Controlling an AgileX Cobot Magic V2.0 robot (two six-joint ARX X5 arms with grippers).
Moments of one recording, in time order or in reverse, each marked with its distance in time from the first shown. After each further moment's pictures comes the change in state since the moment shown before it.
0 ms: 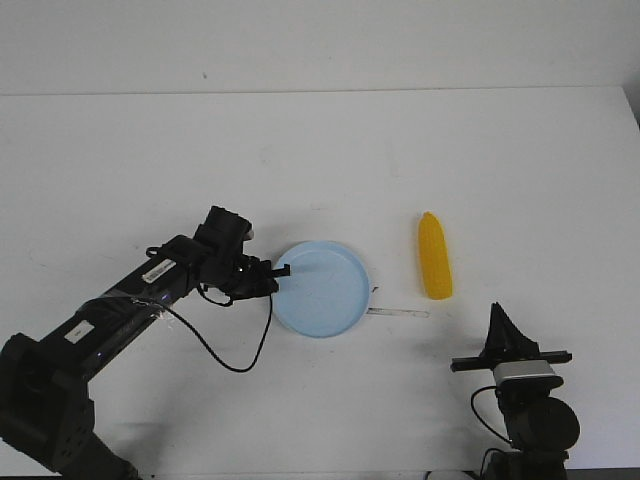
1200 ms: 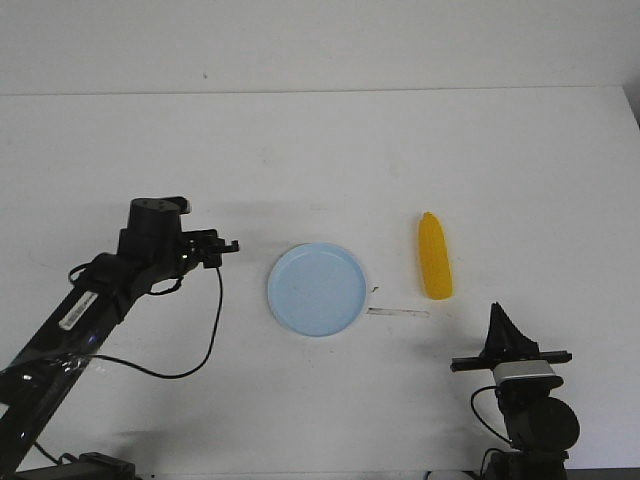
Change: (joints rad) left arm 0.171 -0.330 -0.106 0.140 -0.209 0.142; right arm 0.000 0.000 0.000 0.000 0.000 0.000
